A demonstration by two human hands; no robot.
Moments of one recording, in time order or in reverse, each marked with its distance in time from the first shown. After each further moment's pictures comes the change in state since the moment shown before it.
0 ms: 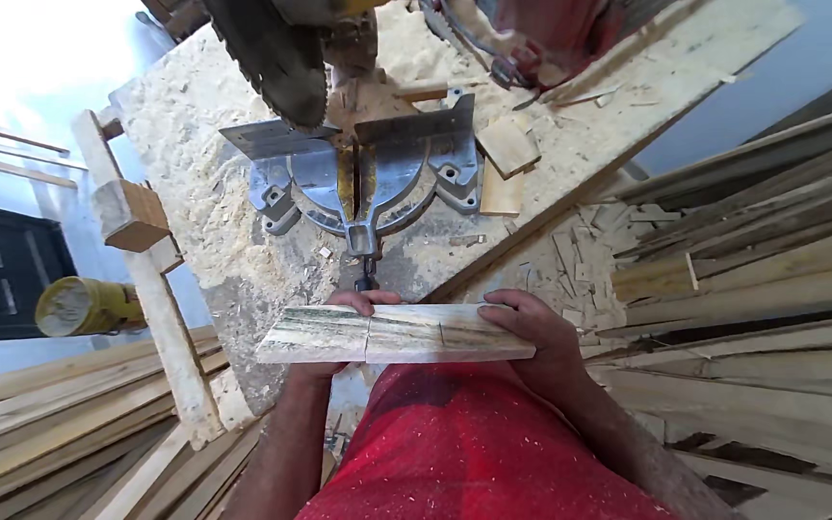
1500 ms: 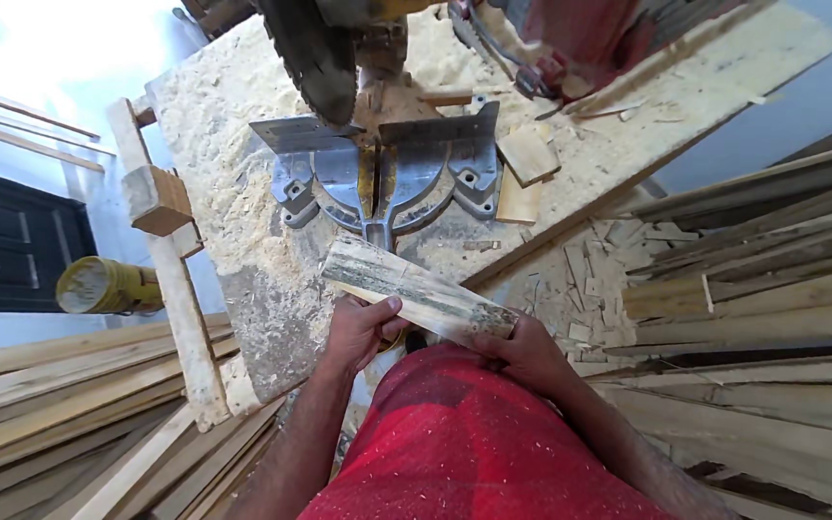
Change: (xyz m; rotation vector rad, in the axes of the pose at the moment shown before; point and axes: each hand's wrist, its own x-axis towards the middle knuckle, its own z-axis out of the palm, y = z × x) left_hand 0.015 0.001 0.040 -0.119 0.818 -0.364; right_hand 0.007 0.007 0.017 0.516 -0.285 0.934
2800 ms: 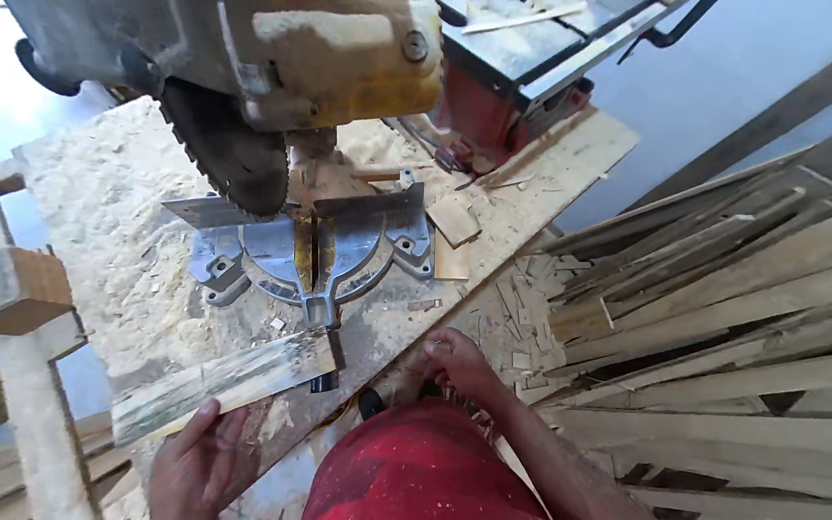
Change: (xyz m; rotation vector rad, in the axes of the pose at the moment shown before) left_hand 0.008 0.026 -0.128 -0.183 0.442 0.209; right_hand 0.070 -0.016 -0.012 -0.047 0.121 0.004
